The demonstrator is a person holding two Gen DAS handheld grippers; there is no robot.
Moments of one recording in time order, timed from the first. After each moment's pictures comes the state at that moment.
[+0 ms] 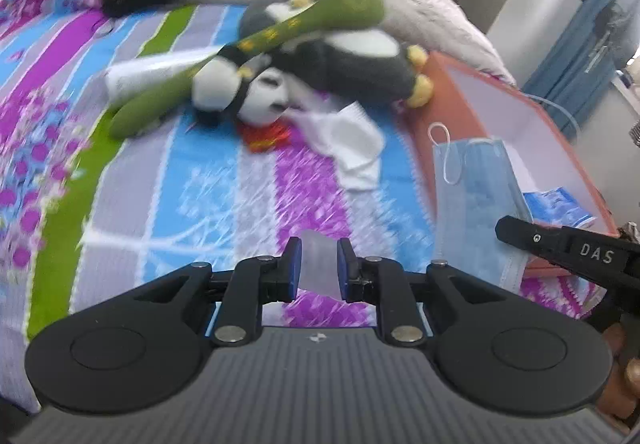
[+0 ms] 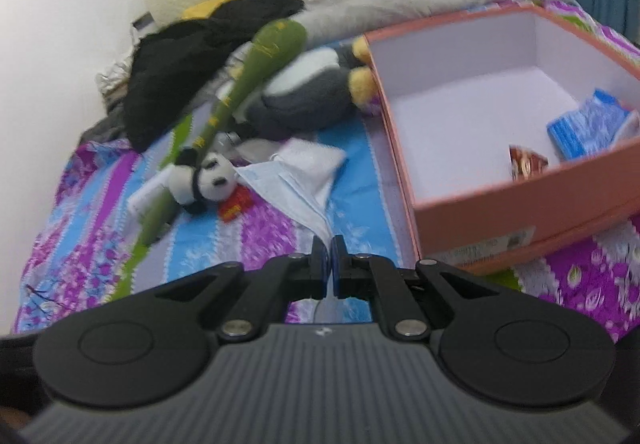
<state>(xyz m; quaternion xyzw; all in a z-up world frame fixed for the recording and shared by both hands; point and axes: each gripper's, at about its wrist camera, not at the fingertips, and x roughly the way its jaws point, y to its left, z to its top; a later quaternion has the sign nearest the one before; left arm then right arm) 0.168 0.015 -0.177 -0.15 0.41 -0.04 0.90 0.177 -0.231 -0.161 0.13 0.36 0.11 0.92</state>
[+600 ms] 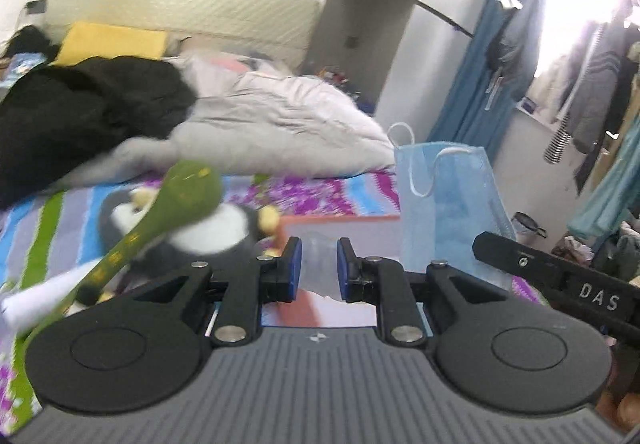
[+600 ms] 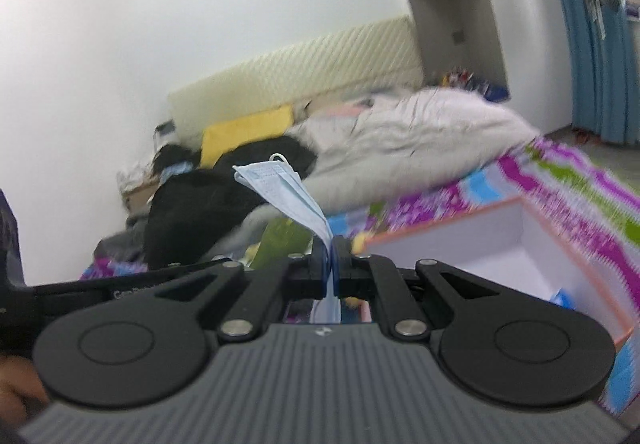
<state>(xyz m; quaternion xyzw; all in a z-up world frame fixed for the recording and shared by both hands) 0.270 -0.082 -0.016 -0.10 0.27 -0.17 0.94 0.211 -0.304 -0.020 0.13 0.19 0.09 0.97</state>
